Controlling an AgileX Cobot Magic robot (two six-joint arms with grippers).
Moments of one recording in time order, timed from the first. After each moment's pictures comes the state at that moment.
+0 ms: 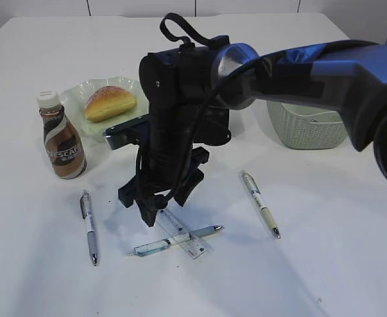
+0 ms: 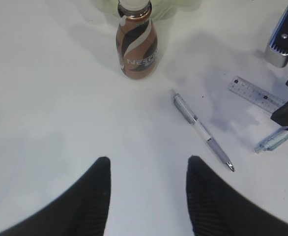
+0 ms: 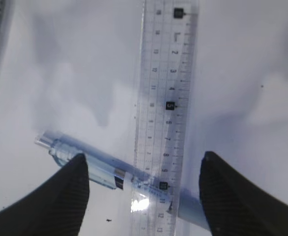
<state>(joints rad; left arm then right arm) -0.15 1.06 -0.92 -0.06 0.81 0.05 0.65 2.31 -1.90 0.13 1.17 -0.08</state>
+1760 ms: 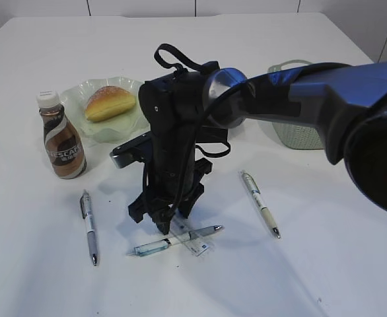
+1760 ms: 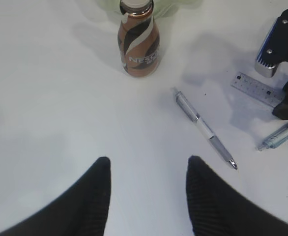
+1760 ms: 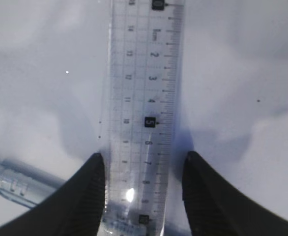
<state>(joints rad) -0.15 1.06 -0.92 -0.05 0.82 0.05 0.65 2.37 -1.90 0.06 1.15 -0.08</state>
